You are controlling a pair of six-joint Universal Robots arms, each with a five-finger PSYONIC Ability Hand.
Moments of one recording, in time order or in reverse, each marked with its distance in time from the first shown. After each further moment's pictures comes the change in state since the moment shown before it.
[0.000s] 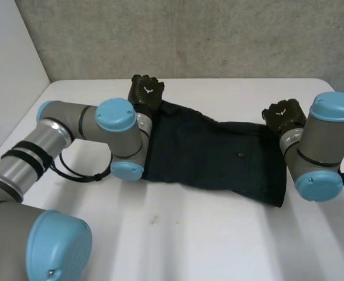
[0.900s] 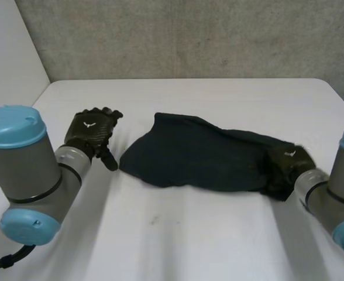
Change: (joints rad) left arm 0.151 0.908 -1.274 0.028 0.079 -0.367; right arm -0.089 -0.251 0.467 0.025 -0.188 0.342; left_hand -0.675 -0.712 -0.723 -0.731 -0.701; right_hand 0.310 0.397 0.320 0.379 0.245
